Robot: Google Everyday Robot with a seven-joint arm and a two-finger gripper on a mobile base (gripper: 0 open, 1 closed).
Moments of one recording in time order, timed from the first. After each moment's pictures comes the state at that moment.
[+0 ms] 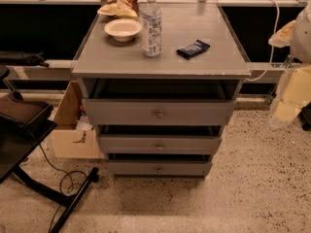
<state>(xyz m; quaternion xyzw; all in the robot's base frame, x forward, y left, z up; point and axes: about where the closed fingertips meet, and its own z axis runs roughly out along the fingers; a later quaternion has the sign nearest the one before) 0.438 -0.214 0.984 -0.60 0.78 -0.04 0.17</state>
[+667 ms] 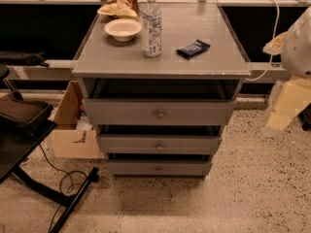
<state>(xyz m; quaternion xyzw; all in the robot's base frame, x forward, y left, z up) 0.440 -0.213 0.967 -0.61 0.77 -0.06 0.17</state>
